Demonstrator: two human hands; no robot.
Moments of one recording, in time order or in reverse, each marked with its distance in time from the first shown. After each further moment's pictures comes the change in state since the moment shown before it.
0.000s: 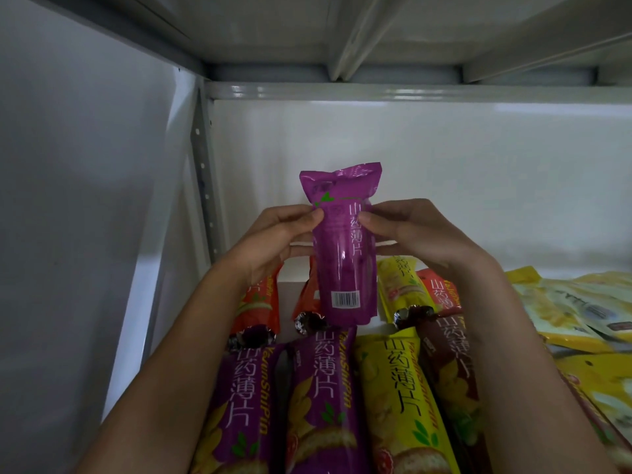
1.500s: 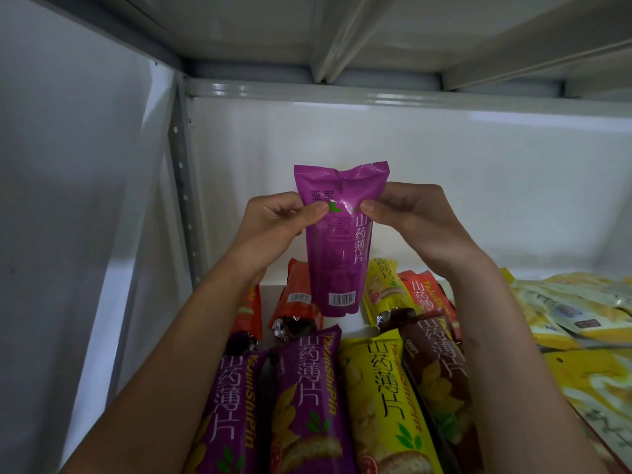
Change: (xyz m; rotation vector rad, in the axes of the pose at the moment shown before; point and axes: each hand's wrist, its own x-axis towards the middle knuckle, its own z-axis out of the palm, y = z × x) left_hand 0.000 0.008 0.022 0.207 0.160 0.297; right_hand -0.007 -0.010 -0.010 0.043 0.156 -0.299
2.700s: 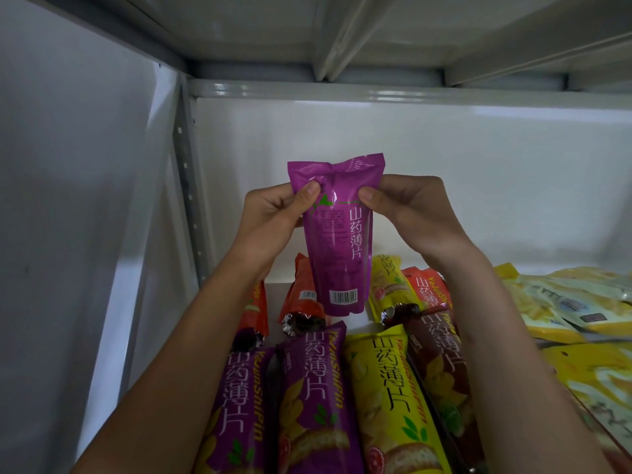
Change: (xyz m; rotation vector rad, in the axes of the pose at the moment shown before) left_hand -0.002 0.007 0.003 -0.099 0.071 0.069; right_hand 0.003 -0.002 0.012 -0.029 0.065 -0.074
